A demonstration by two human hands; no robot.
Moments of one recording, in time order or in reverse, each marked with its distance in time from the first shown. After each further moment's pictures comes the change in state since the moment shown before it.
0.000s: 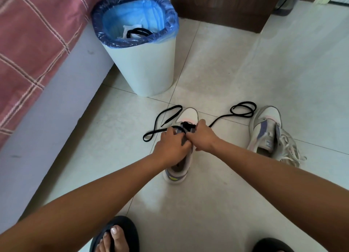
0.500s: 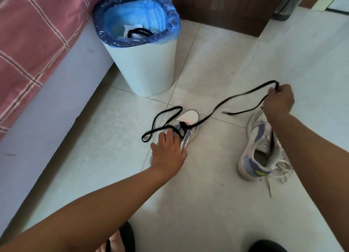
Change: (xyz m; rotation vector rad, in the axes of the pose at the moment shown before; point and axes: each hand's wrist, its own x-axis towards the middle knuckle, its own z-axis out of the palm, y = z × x) left_hand -0.003 -0.019 0.039 0.614 0.354 0.070; right_hand 0.046 0.045 -0.158 0.185 0.918 -0.014
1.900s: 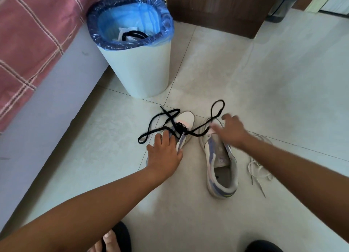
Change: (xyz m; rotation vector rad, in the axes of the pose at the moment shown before) left_hand 0.002 0.004 -0.013 -0.029 -0.139 -0.015; right_hand -0.084 0.012 0.021 -0.517 -0.710 -0.187
